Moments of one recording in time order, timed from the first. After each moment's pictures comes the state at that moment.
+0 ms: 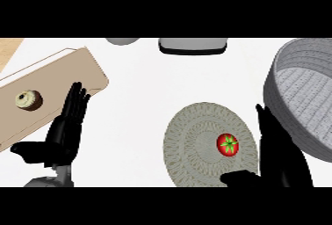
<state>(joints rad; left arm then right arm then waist) -0.04 0.20 -0.15 -1.66 0.15 0.27 -0.01 -0.08 -0.16 0.44 -2.13 0.94 0.23 1.23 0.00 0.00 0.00</state>
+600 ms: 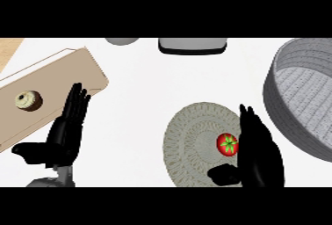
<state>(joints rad) -0.03 0.18 -0.14 -1.66 0.14 0.26 -0.01 -0.08 -0.02 0.45 -2.00 1.07 0.25 1.16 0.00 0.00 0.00</state>
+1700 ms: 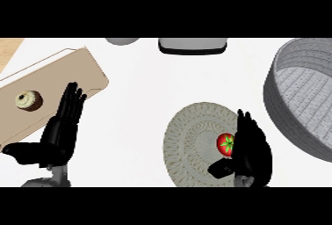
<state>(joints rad) -0.02 0.18 -0.09 -1.66 0.14 0.21 -0.01 -0.05 -0.01 0.40 -1.83 1.10 0.17 1.12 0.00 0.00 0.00</state>
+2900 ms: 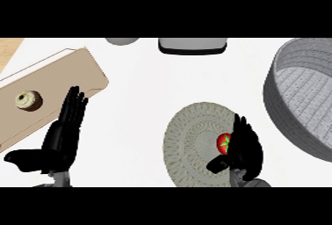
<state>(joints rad) 0.02 0.12 -0.09 -1.71 0.08 0.18 0.01 -0.05 -0.01 0.36 -1.64 1.07 0.05 1.06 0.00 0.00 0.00</state>
